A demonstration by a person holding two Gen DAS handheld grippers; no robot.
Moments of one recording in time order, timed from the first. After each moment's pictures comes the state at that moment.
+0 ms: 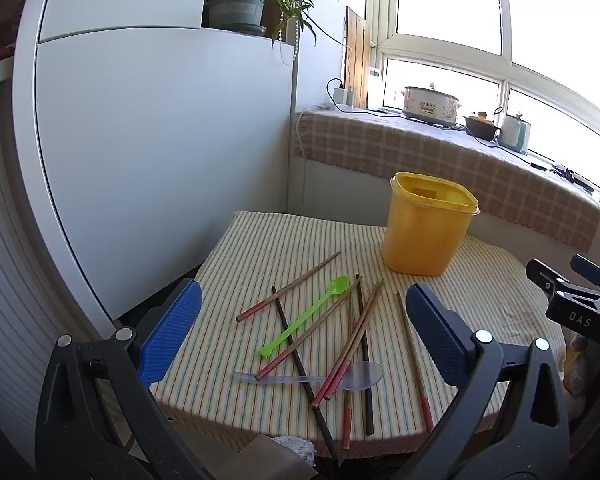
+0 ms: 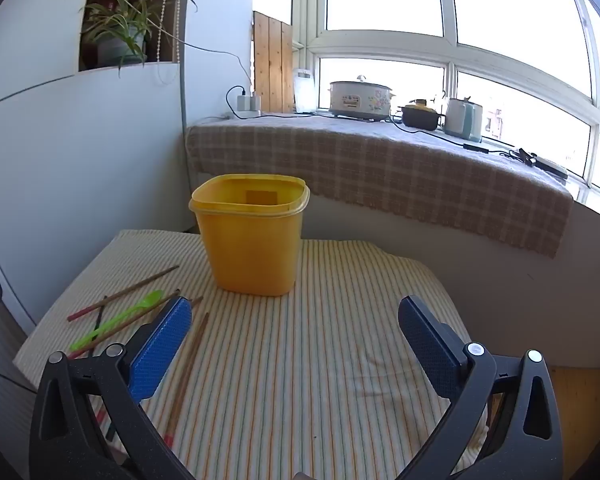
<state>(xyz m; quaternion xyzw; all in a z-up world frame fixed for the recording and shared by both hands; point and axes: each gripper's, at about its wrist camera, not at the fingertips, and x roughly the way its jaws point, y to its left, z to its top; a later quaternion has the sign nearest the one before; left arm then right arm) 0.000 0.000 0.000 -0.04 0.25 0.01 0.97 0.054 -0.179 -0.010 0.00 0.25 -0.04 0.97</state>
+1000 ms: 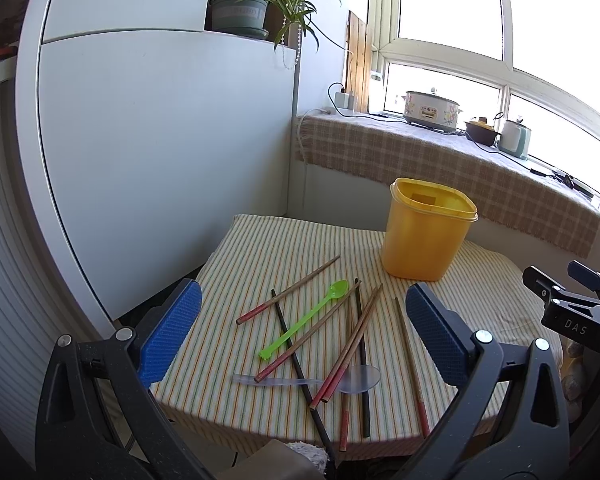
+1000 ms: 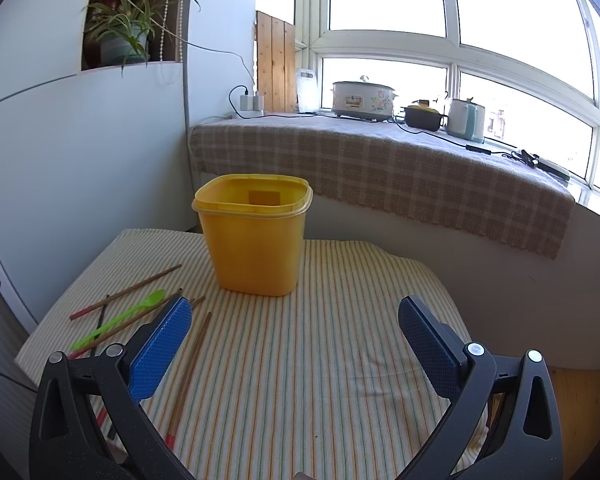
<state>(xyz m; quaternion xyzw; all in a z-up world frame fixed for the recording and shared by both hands) -0.002 0.000 0.006 -0.04 0.25 0.01 0.97 0.052 -0.179 -0.008 0.01 0.25 -0.04 0.97</state>
